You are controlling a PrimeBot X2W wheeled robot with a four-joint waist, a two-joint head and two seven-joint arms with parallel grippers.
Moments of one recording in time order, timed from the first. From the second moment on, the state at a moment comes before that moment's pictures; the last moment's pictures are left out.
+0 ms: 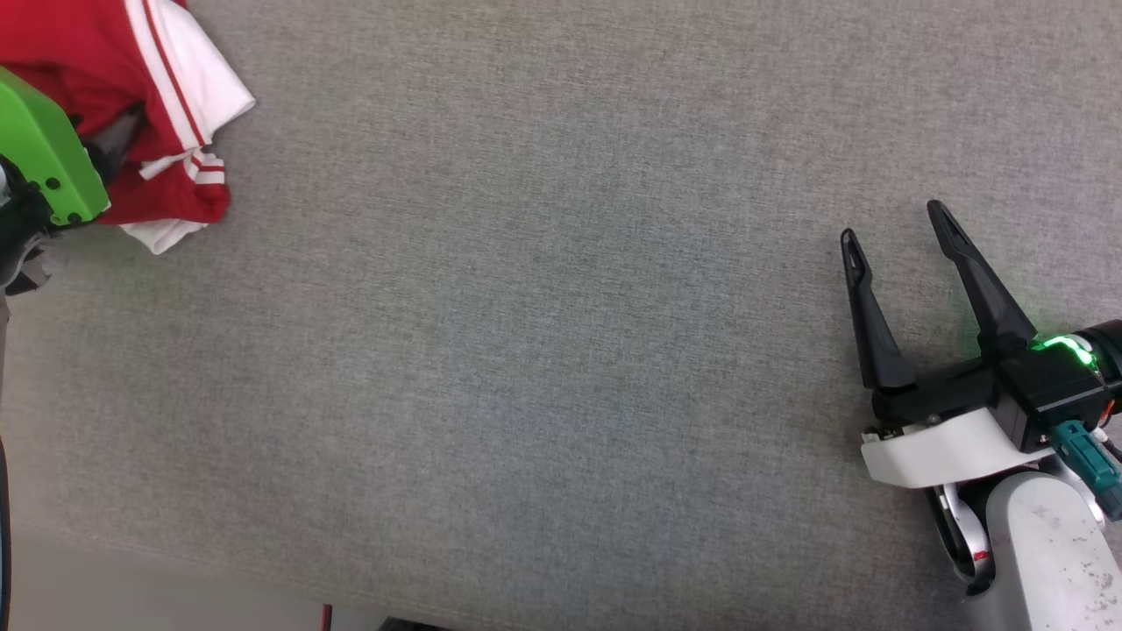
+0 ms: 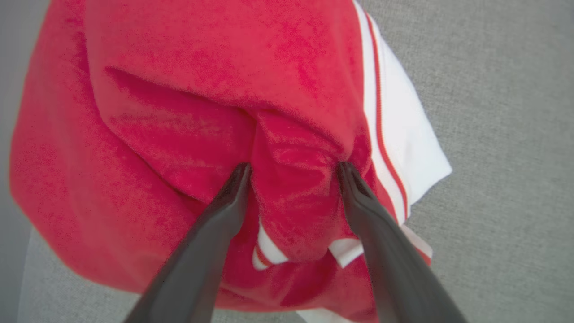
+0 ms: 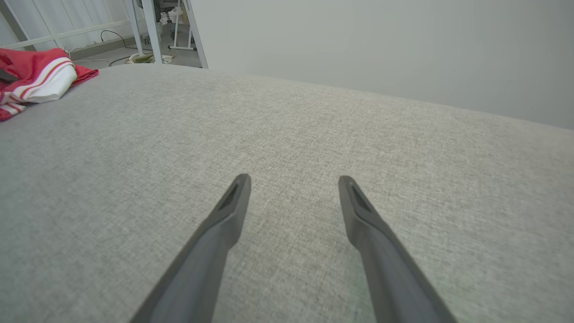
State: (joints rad) left arm -0.94 0.60 -0.25 0.68 -0.82 -0.13 0.54; right arm -0.20 -0.15 0.11 -0.13 -0.02 0.13 -0.21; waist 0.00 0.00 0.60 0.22
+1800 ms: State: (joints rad) left arm -0.73 0.59 -0.51 0.10 -0.69 -0.05 0.06; right arm -0.07 -0.05 -0.02 0.05 0.06 0.13 -0.26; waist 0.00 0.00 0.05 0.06
